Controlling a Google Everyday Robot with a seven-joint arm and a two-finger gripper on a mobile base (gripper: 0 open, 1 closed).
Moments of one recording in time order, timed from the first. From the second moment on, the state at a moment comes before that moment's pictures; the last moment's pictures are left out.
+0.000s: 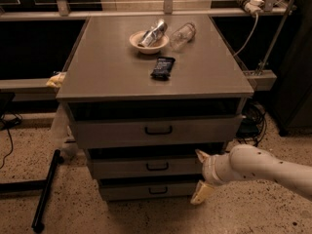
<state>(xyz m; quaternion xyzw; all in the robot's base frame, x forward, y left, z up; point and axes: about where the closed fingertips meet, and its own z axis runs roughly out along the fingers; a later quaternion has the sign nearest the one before) 0.521 -0.160 0.516 -0.62 0.72 0.07 0.29</state>
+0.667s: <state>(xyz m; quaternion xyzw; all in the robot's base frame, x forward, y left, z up) 0.550 -0.165 0.467 -0.63 0.72 0.07 0.28</state>
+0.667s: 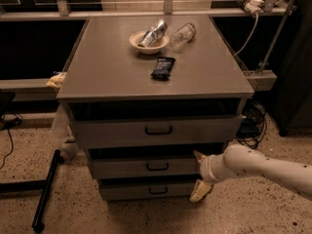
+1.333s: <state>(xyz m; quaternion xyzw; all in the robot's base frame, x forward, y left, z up) 0.599 -0.151 0.427 -0.65 0.70 0.08 0.29</state>
